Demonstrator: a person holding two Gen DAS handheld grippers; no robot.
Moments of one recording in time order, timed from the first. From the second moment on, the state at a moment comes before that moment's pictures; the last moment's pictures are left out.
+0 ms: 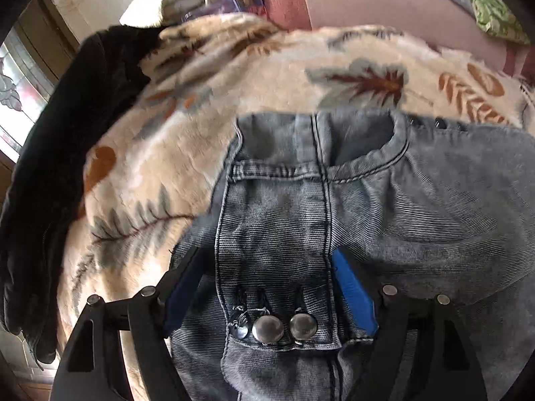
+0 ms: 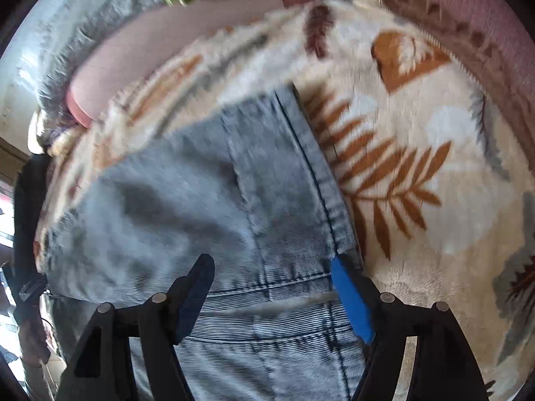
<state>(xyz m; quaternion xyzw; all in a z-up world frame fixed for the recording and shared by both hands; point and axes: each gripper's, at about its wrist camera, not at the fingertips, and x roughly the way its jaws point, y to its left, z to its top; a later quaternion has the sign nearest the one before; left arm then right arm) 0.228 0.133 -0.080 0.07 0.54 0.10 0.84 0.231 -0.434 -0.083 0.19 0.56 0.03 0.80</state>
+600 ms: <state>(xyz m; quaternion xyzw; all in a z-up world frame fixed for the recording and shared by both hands) 0.052 0.212 -0.072 -0.08 0.56 0.09 0.82 0.040 -0.478 -0.080 0.25 0.56 0.01 0.79</state>
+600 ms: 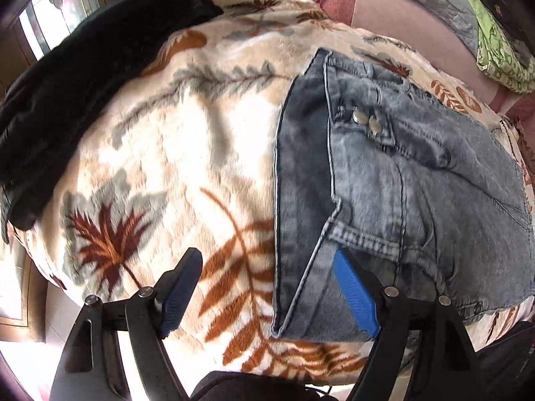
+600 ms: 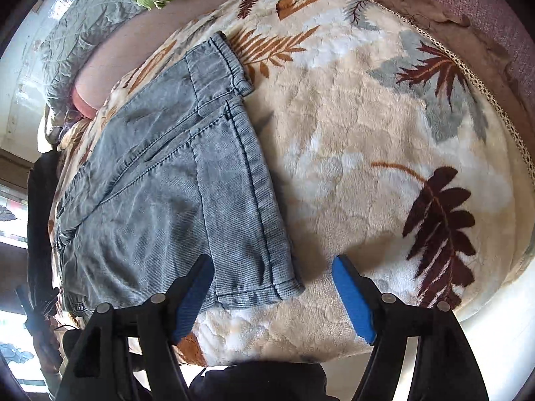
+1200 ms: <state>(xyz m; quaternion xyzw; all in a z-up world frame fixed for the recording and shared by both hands) 0.072 0.189 -0.040 -0.06 0.52 0.06 0.85 0.035 -0.453 -0.079 0.18 0.57 0.02 0.80</state>
